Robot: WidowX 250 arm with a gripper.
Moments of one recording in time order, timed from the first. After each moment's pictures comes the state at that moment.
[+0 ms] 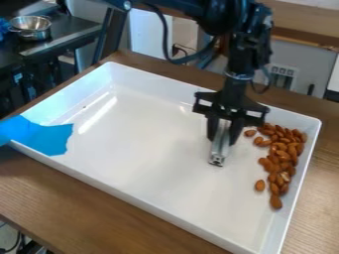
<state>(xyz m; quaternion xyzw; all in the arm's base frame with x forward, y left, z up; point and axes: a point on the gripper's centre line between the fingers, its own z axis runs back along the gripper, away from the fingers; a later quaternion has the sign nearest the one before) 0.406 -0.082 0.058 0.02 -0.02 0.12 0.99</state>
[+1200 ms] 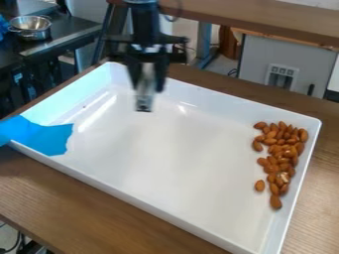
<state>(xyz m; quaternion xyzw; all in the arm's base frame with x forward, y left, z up) 0.349 0.038 0.145 -0.03 -0.04 0.23 0.97</state>
